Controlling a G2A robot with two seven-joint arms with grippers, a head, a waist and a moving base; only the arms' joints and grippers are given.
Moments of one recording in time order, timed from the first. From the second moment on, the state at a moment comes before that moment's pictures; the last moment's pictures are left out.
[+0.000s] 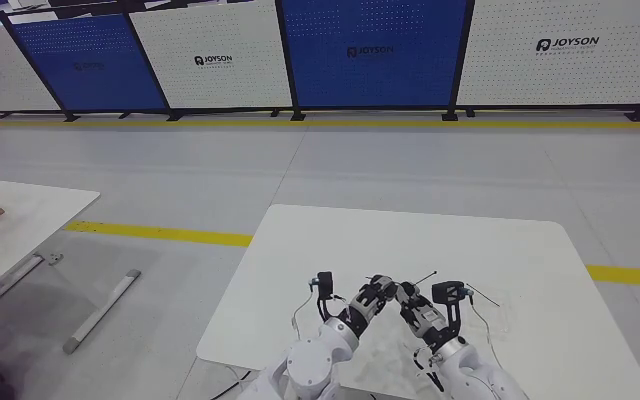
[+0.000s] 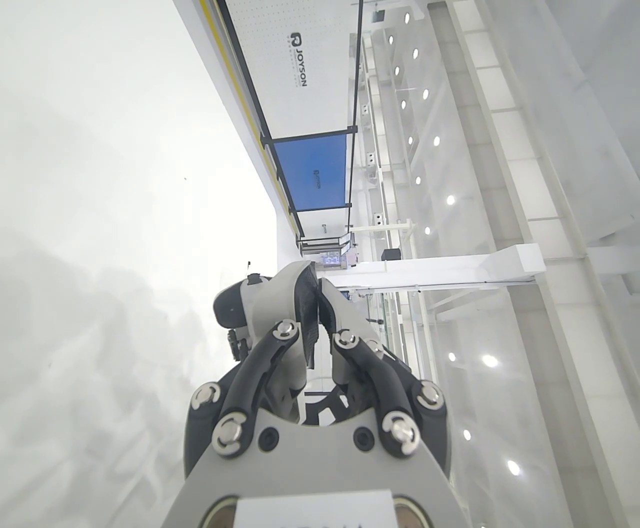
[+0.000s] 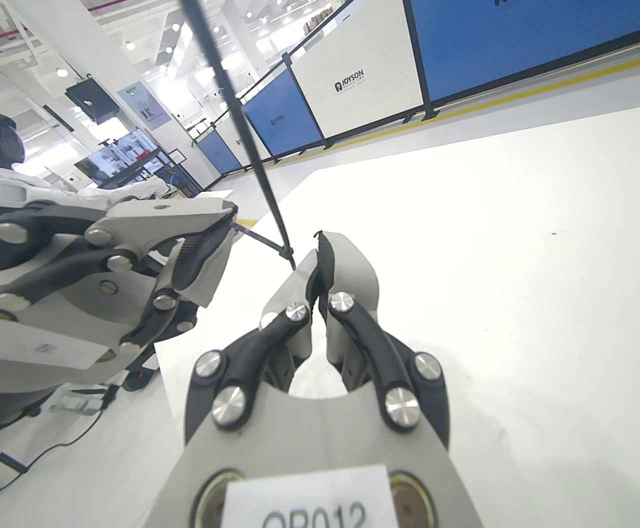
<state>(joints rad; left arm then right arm) 1.53 -1.35 -1.02 -1.79 -0.19 0.13 0.07 -1.49 -1.33 1.13 -1.58 -0.85 -0.24 0.12</state>
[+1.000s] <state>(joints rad) 1.52 -1.35 -1.01 -1.78 -0.16 0.14 0.08 -1.51 -1.32 1.14 -1.62 -0.86 -0.24 0.09</state>
